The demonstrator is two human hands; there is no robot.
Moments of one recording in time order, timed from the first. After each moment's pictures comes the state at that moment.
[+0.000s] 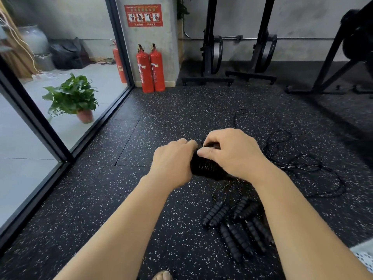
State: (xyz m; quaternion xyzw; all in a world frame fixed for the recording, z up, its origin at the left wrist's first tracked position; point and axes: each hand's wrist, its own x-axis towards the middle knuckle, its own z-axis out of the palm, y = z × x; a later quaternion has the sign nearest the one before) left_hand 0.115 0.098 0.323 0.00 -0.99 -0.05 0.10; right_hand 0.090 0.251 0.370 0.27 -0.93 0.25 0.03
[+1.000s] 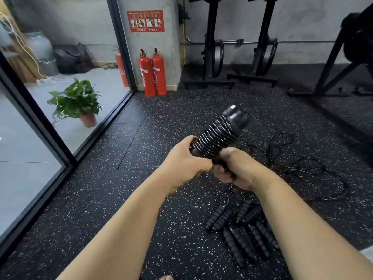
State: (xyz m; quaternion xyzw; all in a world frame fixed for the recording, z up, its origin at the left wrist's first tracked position) left_hand 0.126 0.107 0.345 0.04 -0.78 -0.62 -0.01; right_hand 0.065 0.253 0.324 0.13 -0.66 0.66 -0.34
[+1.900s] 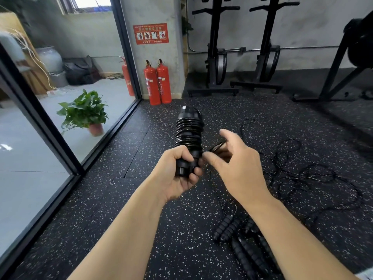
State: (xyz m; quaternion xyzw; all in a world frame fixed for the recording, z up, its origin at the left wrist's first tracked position) left_hand 0.125 0.083 0.353 0.18 -0.47 -0.85 -0.12; right_hand 0.103 0.230 0.349 0.21 -0.85 0.46 0.17
